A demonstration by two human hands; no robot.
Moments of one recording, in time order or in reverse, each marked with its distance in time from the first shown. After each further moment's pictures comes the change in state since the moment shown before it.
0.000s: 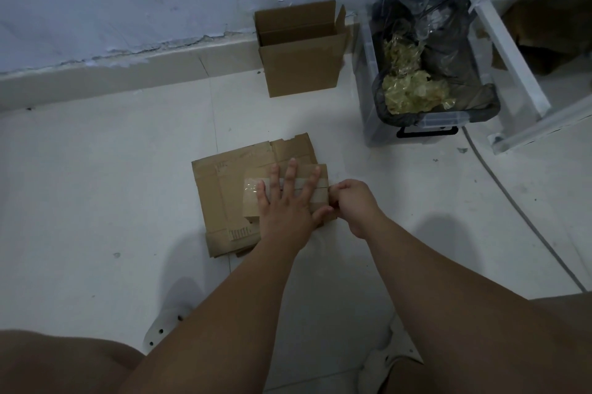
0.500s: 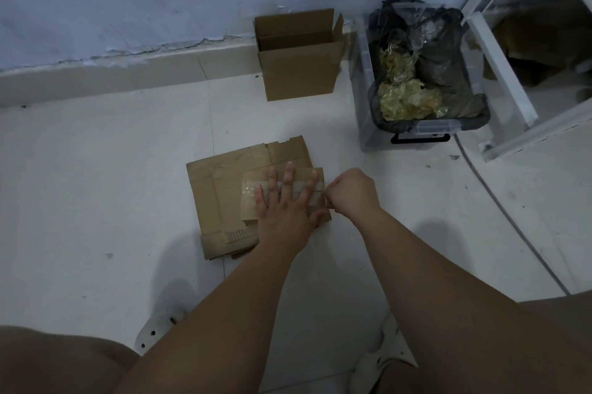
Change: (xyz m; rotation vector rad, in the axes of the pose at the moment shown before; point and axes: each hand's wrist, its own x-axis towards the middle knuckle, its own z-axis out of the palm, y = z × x) left_hand -0.002 0.006 -0.002 -0.037 -0.011 -0.010; right_hand -0.013 -0.034 -0.002 -0.543 0.173 -0.076
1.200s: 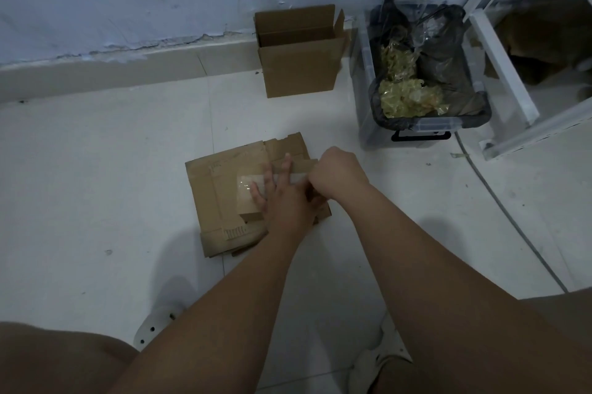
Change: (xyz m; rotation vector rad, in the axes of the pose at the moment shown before) left_hand 0.009 0.014 -0.019 -0.313 0.056 -0.165; right_hand -0.007 -0.041 -0.007 -0.225 -0.067 -0.136
